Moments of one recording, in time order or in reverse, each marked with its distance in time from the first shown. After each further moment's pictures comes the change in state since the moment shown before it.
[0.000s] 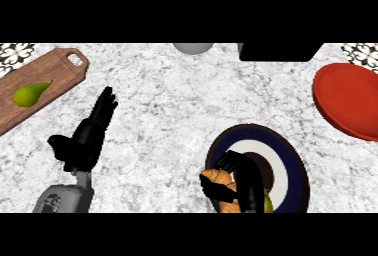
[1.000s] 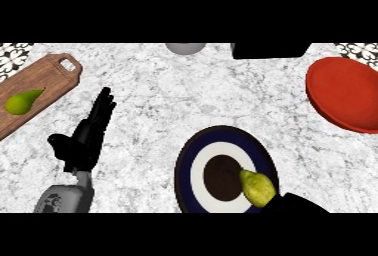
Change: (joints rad) left arm 0.002 -0.010 0.011 0.007 -0.004 0.022 0.004; right arm 0.067 -0.696 0.110 -0.438 -0.419 0.670 -0.989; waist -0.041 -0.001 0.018
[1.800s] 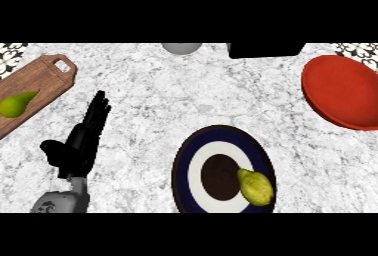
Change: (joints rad) left arm 0.042 0.006 0.001 -0.047 -0.005 0.008 0.015; right arm 0.100 -0.554 -0.706 0.253 -0.568 0.265 -0.405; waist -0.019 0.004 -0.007
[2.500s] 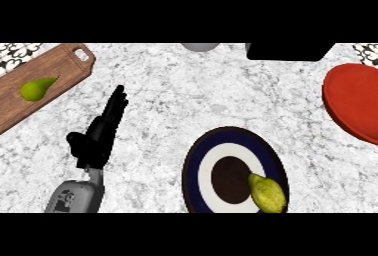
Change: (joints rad) left arm -0.074 -0.037 -0.046 0.062 -0.031 -0.013 -0.016; right arm -0.199 -0.029 -0.031 0.335 0.120 -0.033 -0.007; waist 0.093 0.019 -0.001
